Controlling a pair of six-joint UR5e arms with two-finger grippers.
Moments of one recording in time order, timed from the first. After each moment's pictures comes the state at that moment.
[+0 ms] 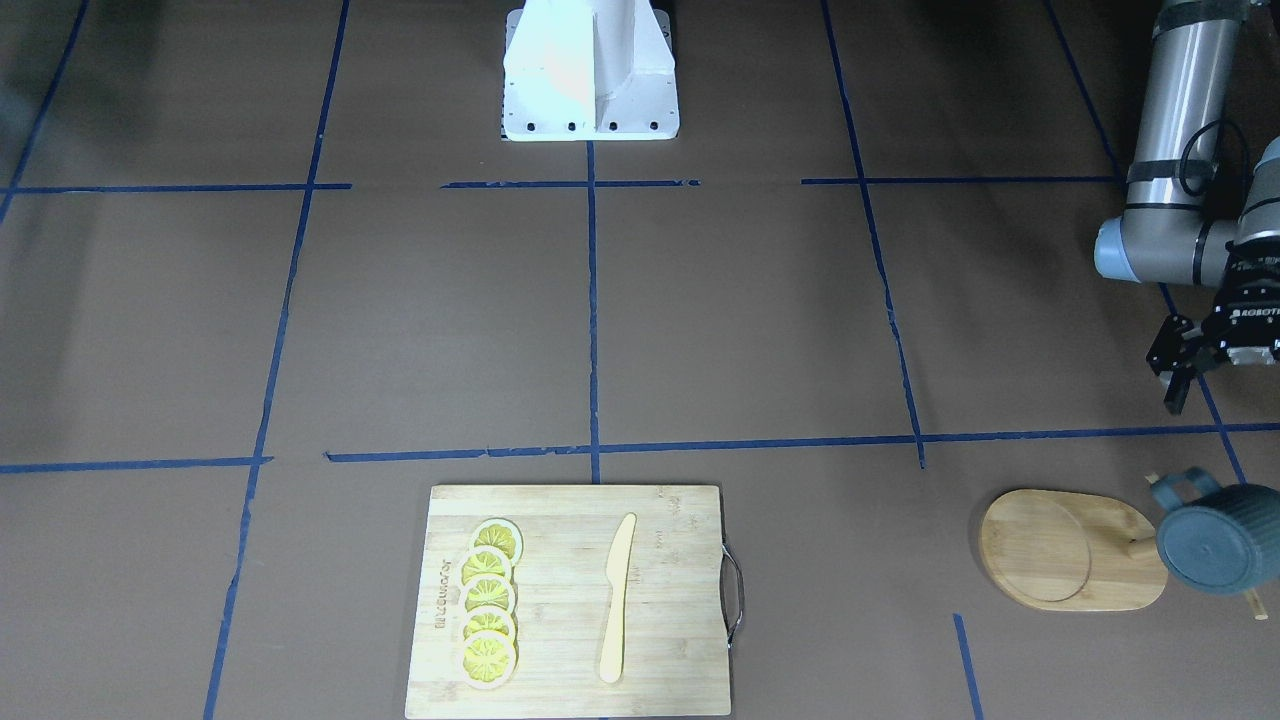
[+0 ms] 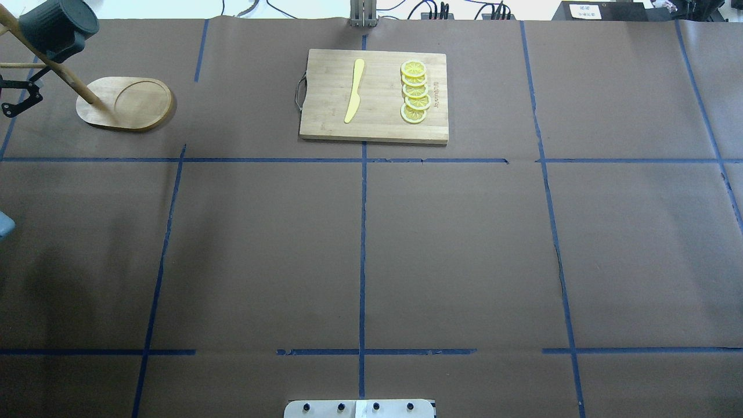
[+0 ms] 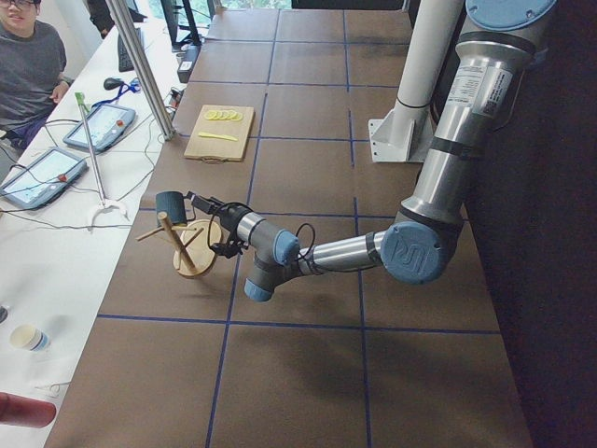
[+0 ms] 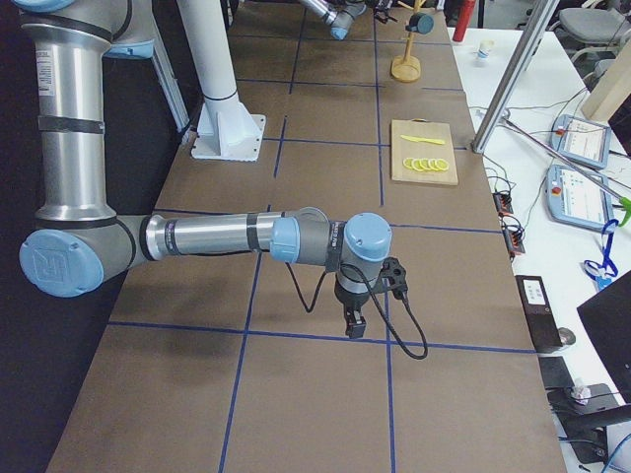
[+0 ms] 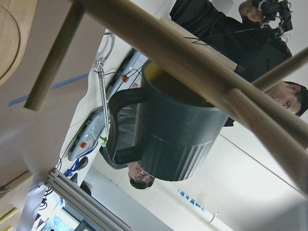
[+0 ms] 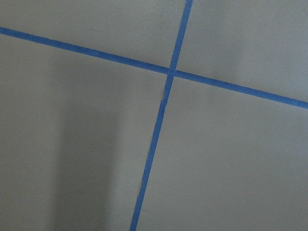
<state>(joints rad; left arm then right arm) -1.07 -1.80 -1.03 -3.84 -1.54 -2.84 1.57 -1.60 1.72 -1.74 2.30 -0.27</state>
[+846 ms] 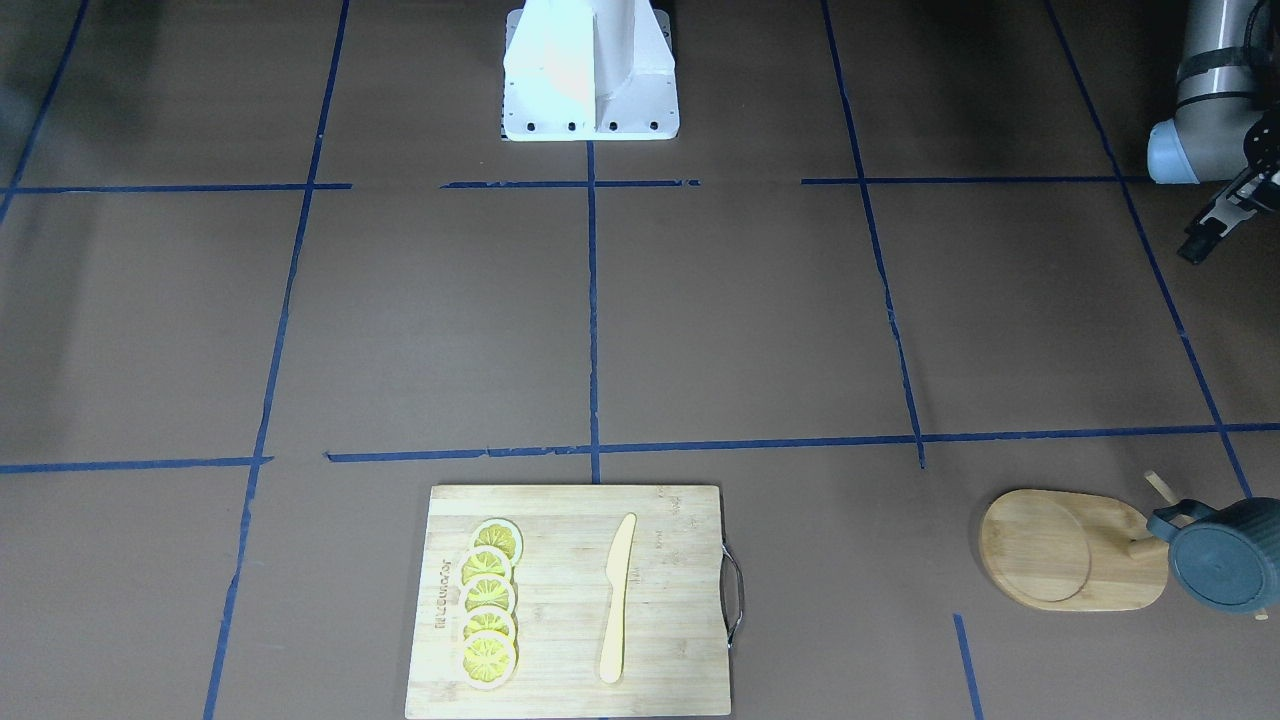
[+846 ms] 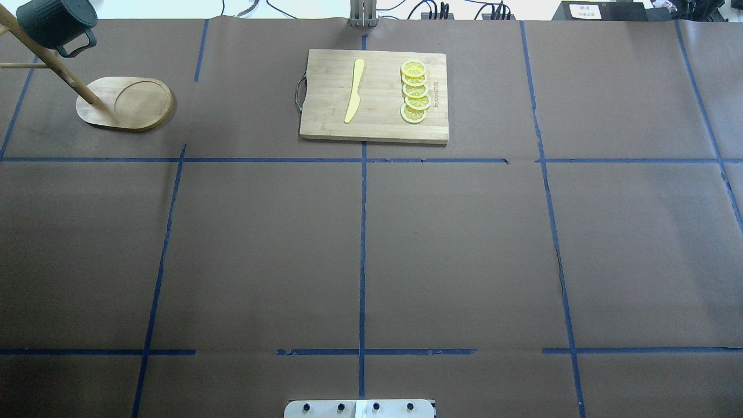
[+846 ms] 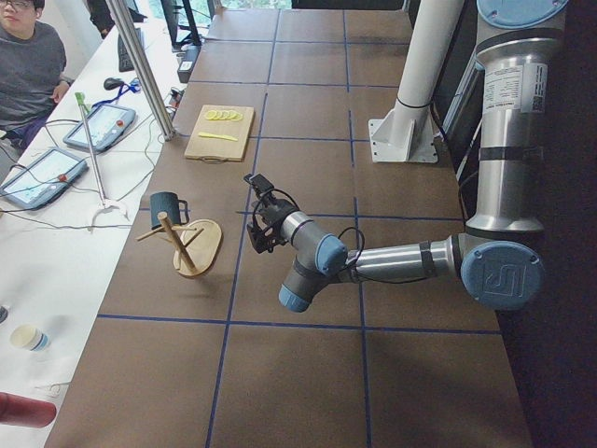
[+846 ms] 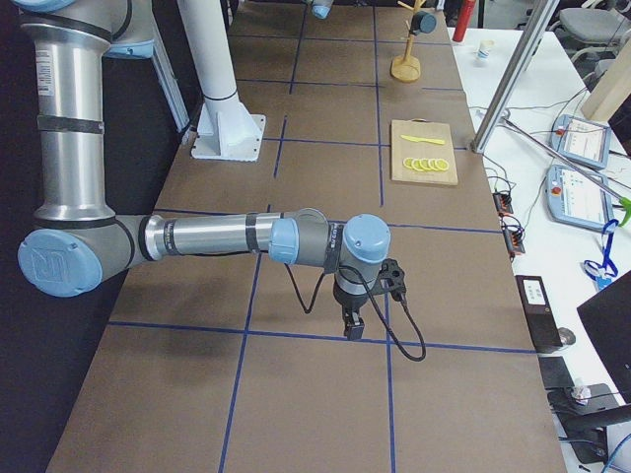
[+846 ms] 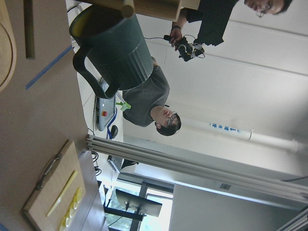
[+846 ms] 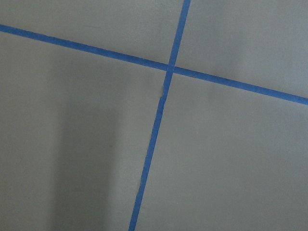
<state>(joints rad) -1.16 -1.52 -1.36 -3.79 -1.92 -2.06 1.57 -1.61 1.72 -1.74 2.30 -0.27</state>
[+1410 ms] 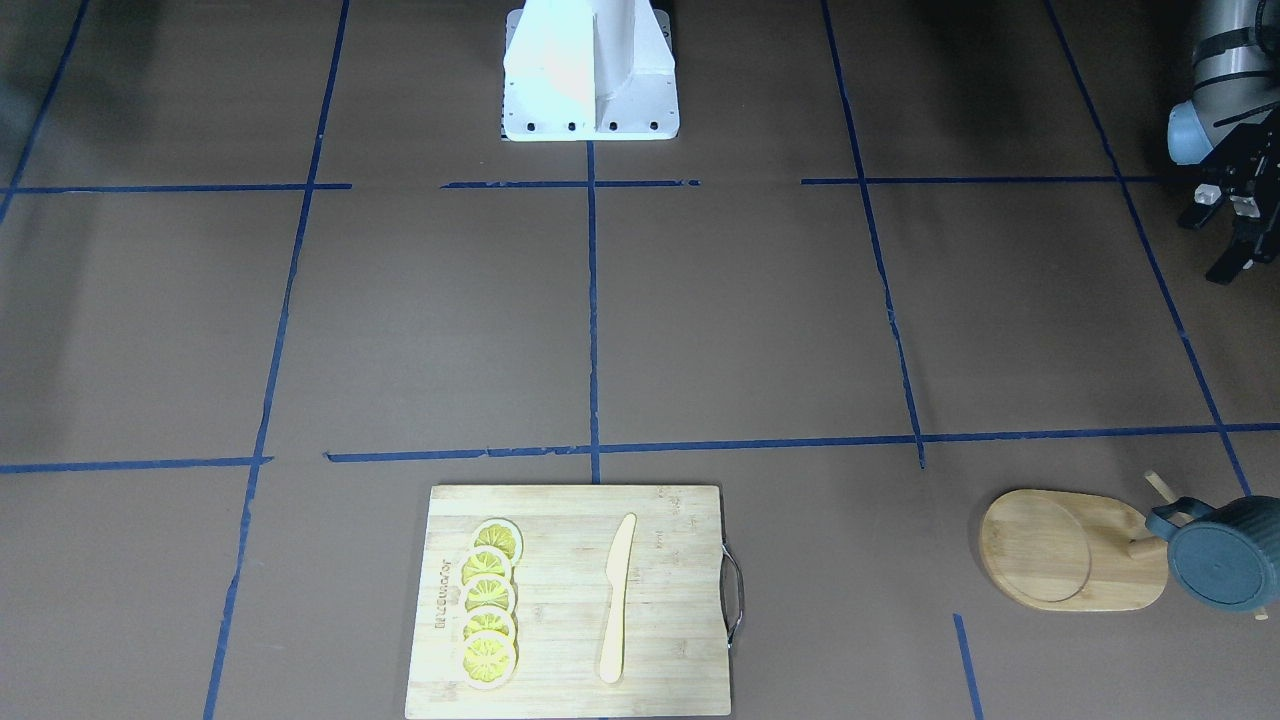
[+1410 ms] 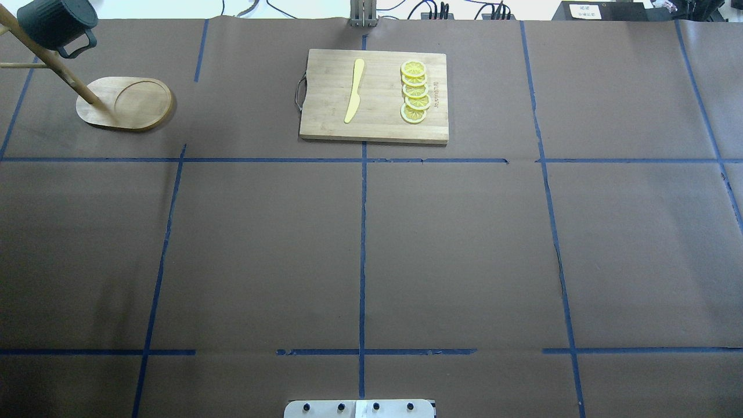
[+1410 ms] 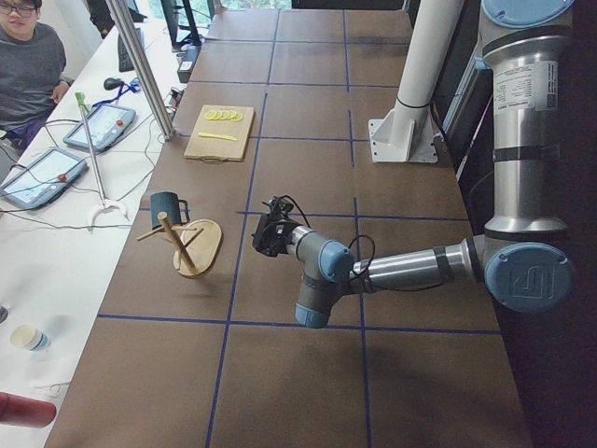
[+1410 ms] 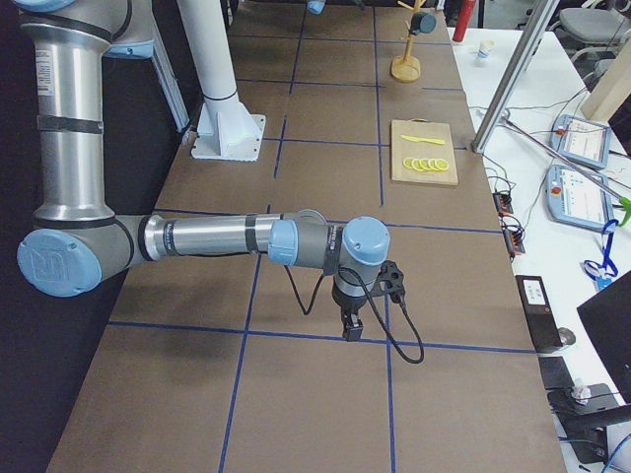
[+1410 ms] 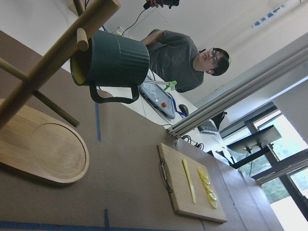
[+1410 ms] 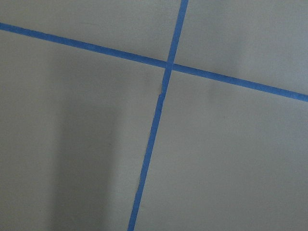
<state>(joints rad) -1.21 -1.46 -1.36 -3.58 -2.04 -1.21 1.57 -1.61 1.71 -1.74 2.30 -0.27</state>
